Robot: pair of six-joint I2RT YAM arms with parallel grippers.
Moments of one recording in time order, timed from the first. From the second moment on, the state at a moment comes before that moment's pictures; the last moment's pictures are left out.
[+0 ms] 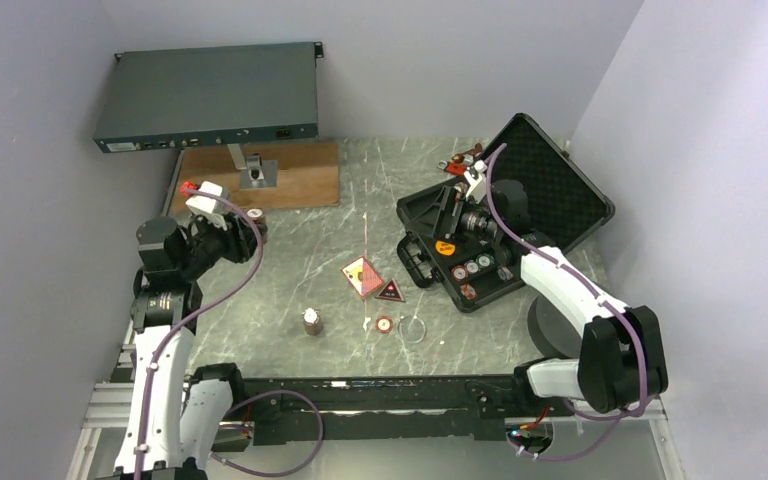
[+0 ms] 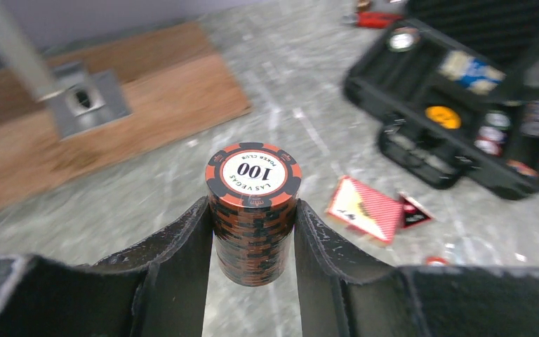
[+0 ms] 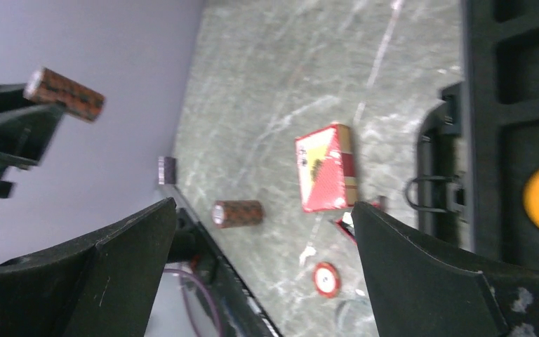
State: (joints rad) left arm 0.13 0.72 0.76 -0.28 0.56 0.03; right arm 0.28 1.30 0.82 0.03 -0.64 0.67
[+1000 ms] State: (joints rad) left arm -0.15 0.74 0.60 0.47 0.99 -0.32; right arm 0.58 1.45 1.07 0.32 -0.74 1.24
